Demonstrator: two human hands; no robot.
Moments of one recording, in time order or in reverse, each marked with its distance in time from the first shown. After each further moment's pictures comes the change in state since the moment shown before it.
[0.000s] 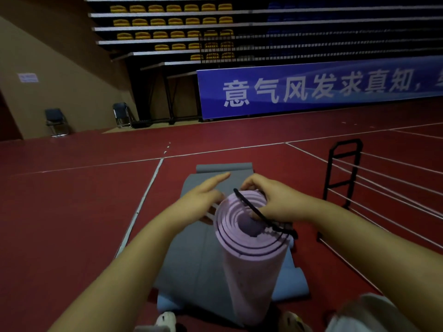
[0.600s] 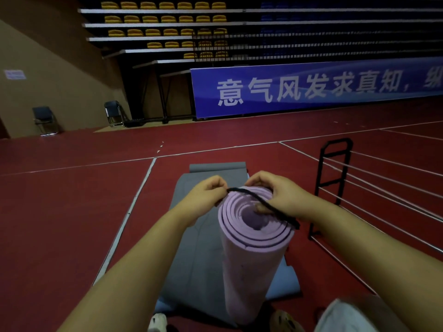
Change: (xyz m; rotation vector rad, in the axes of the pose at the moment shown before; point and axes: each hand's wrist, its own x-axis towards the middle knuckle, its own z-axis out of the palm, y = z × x) left_hand 0.041 -0.014 0.027 -0.090 0.049 0.144; right_hand -0.006 0.042 -0.012 0.106 0.174 -0.020
